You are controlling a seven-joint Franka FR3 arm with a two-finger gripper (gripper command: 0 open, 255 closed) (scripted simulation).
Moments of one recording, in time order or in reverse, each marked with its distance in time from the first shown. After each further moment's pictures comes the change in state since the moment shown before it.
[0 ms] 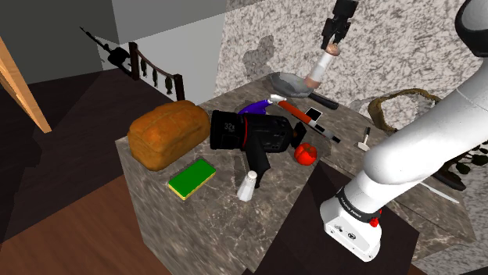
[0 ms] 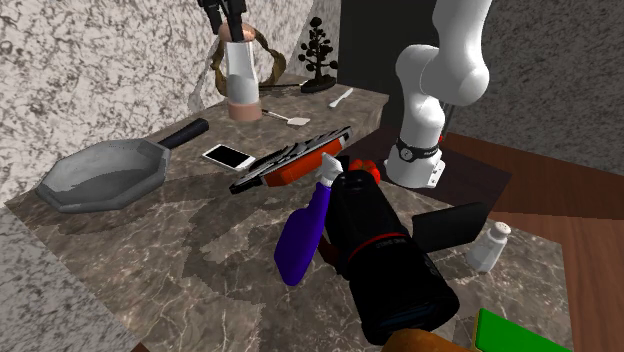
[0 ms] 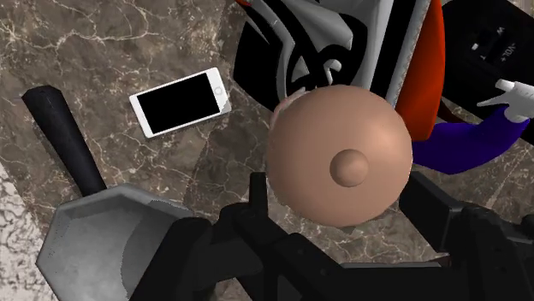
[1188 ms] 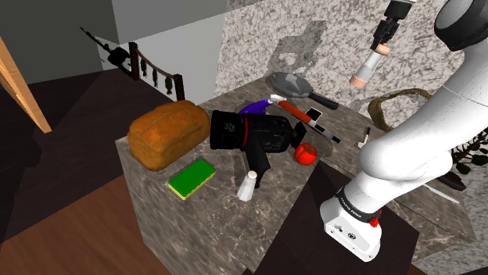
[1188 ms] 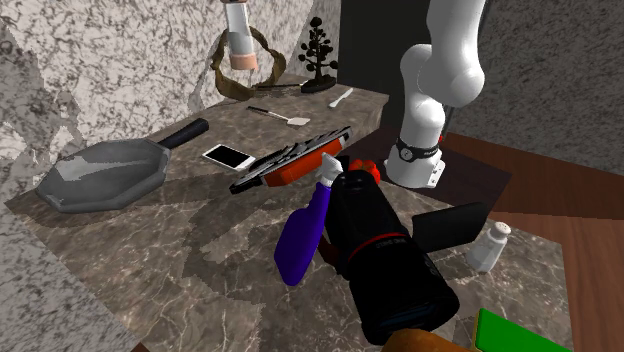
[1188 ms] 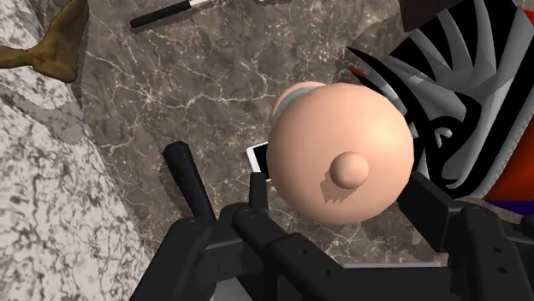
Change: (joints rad) arm -0.197 0.125 -0.228 0.240 -0.011 -0.098 -0.433
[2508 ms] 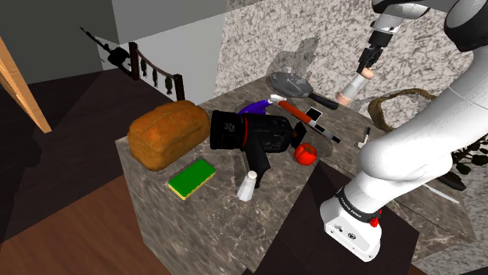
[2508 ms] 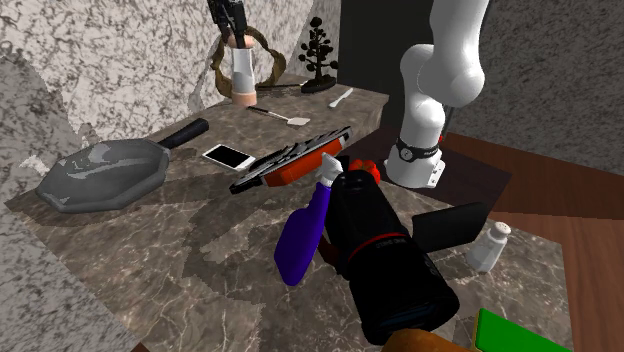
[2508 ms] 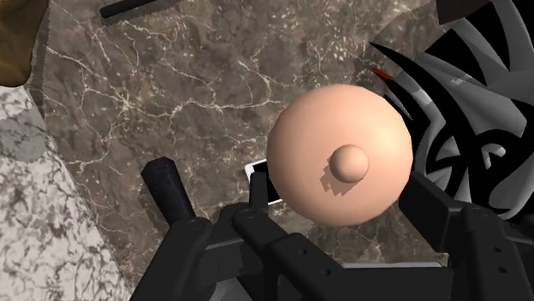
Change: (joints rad) arm 0.003 -0.059 0.003 -0.333 -0.020 0.276 0.023
